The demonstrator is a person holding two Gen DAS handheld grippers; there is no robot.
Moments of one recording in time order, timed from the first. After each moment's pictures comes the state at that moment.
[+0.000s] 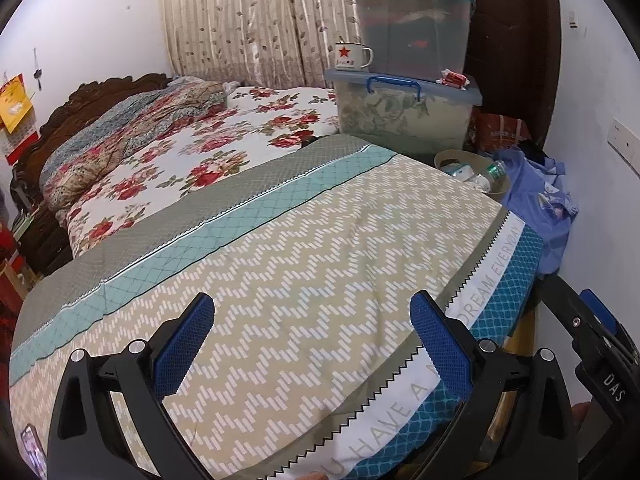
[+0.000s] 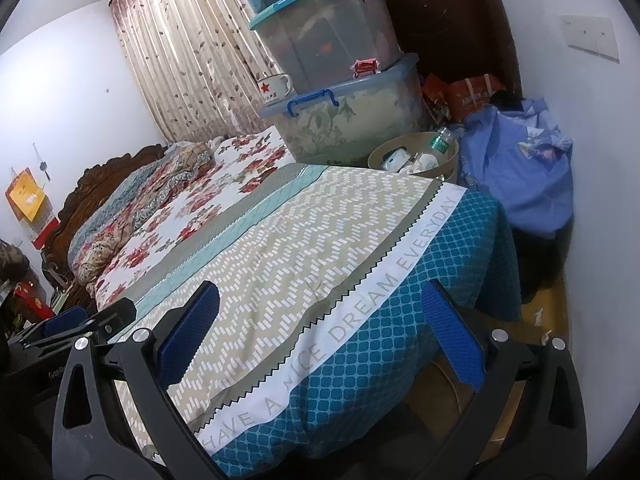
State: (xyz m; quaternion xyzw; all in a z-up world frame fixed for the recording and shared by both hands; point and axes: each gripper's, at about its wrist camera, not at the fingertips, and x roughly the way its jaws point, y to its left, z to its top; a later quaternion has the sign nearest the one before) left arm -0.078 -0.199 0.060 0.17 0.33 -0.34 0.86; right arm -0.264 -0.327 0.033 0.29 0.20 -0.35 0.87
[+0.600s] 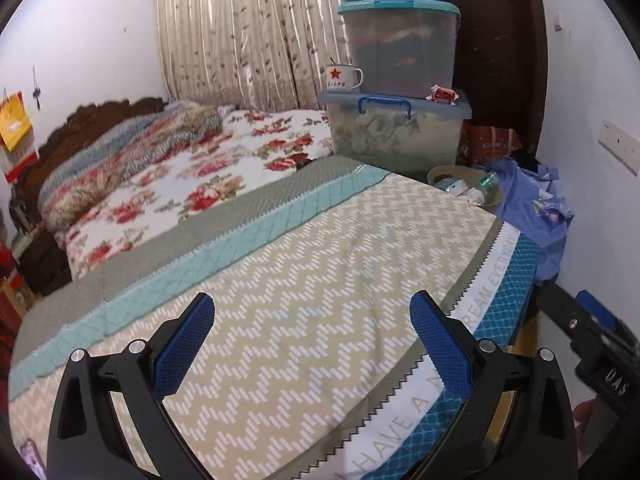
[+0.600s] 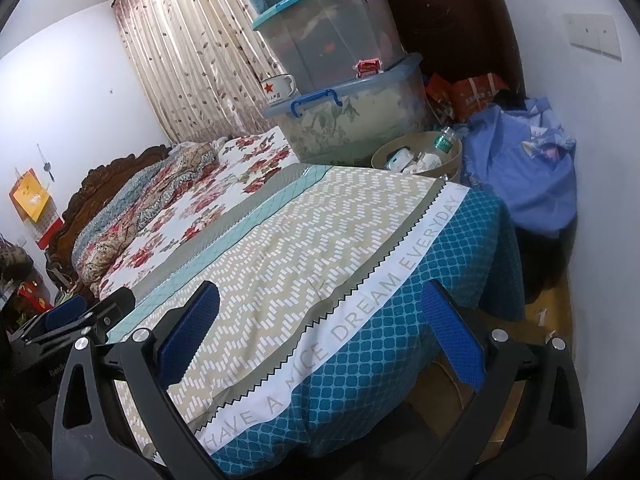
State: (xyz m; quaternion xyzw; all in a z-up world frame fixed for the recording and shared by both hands) left arm -0.087 -0.197 0.064 0.17 0.28 -0.36 0.87; right arm -0.266 -0.328 0.031 0.30 0.20 -0.34 0.87
